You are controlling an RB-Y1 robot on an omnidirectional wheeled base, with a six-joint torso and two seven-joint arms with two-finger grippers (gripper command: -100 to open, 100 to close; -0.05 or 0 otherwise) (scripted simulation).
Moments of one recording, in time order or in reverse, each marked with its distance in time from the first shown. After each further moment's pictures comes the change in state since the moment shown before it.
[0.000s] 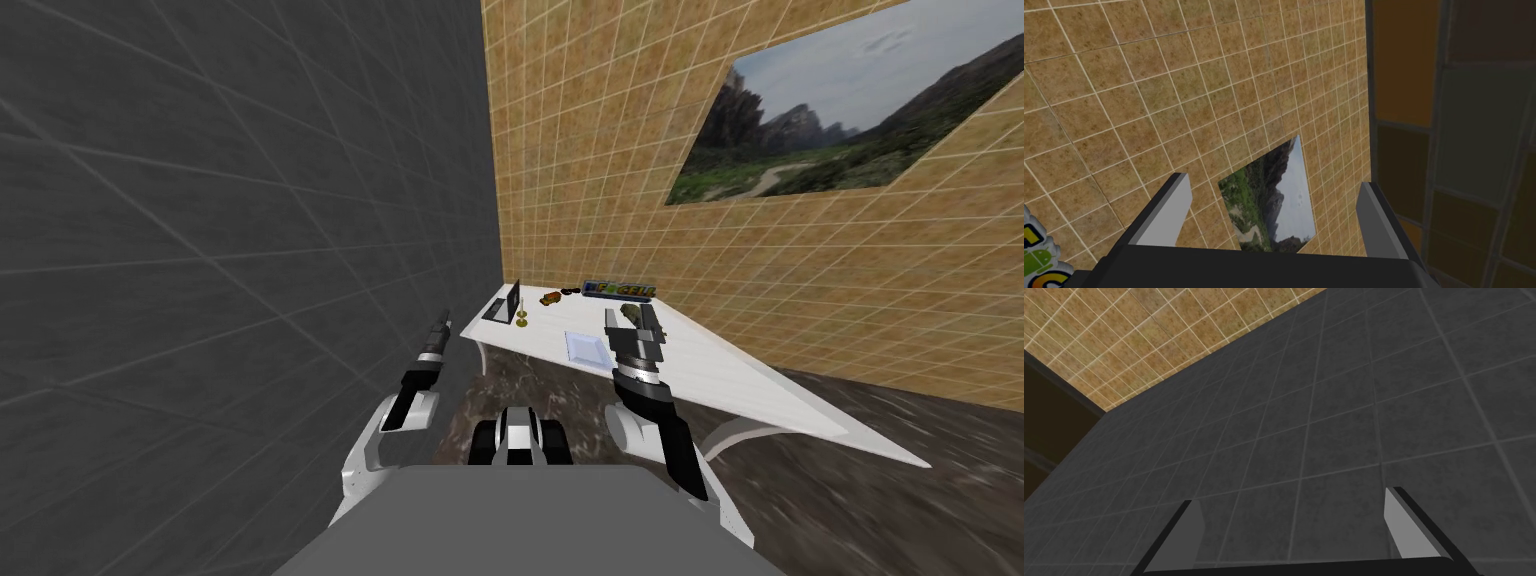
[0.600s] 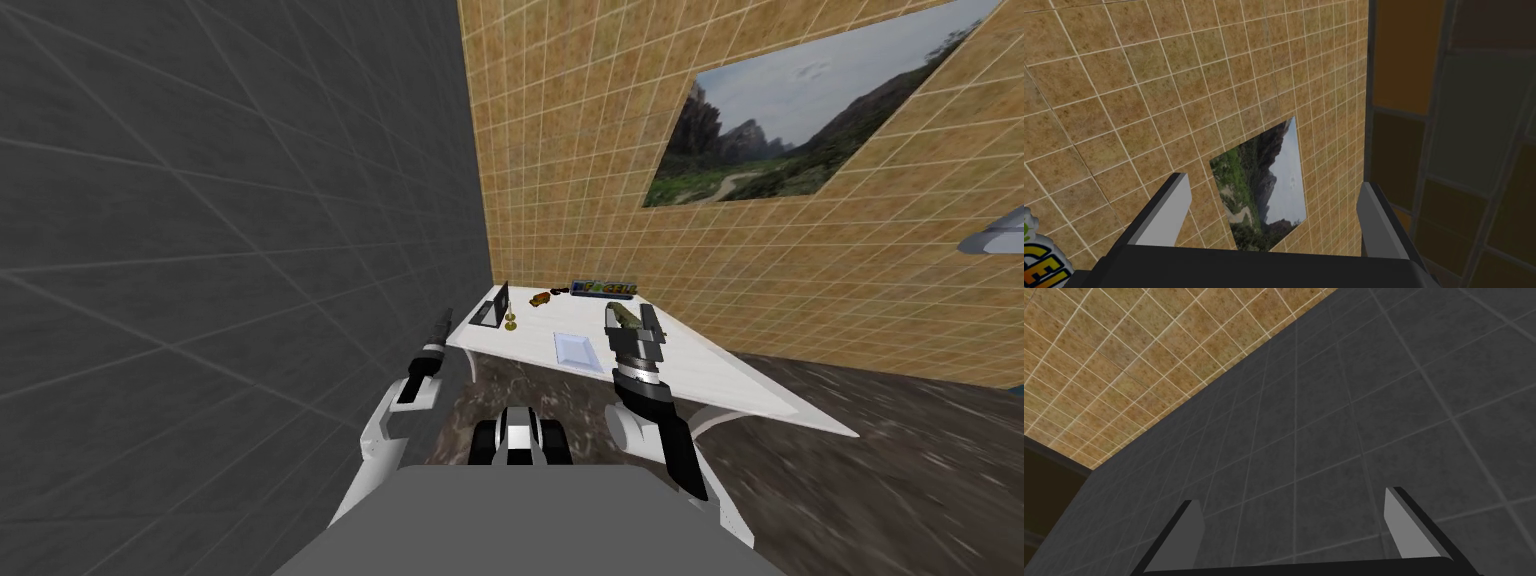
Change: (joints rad) left arm -0.128 0.009 0.053 0.127 -0.088 0.104 -0.064; right arm 0.000 0.000 0.000 0.000 0.000 0.000 0.000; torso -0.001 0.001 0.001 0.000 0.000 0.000
